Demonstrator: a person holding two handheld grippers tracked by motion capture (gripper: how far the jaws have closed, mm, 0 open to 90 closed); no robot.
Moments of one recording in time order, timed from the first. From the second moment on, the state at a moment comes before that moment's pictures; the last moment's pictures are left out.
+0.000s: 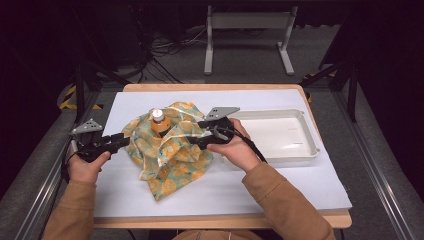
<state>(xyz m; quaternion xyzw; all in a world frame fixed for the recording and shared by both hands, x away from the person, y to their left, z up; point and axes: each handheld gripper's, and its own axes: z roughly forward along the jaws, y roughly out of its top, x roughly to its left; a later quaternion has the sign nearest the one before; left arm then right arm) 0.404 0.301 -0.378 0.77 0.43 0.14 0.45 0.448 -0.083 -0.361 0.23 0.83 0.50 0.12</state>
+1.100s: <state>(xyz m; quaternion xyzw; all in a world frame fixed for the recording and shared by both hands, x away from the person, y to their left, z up) 0.371 0.337 -0.353 0.75 0.43 0.16 0.47 0.485 -0.032 -0.310 0.18 0.83 0.53 0.08</state>
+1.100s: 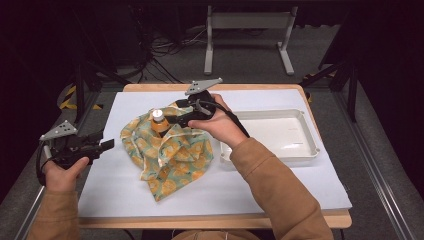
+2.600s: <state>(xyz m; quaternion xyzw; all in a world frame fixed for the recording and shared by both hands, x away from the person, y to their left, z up) 0.374 0.342 -0.368 0.75 0.46 0.16 0.44 0.495 0.020 -0.317 0.13 0.87 0.47 0.11</state>
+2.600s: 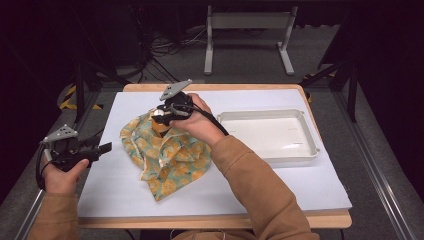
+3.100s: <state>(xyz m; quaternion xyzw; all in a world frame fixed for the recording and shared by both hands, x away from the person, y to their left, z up) 0.375 0.340 -0.370 0.75 0.46 0.16 0.44 0.491 0.020 -0.298 0.13 0.87 0.45 0.12</state>
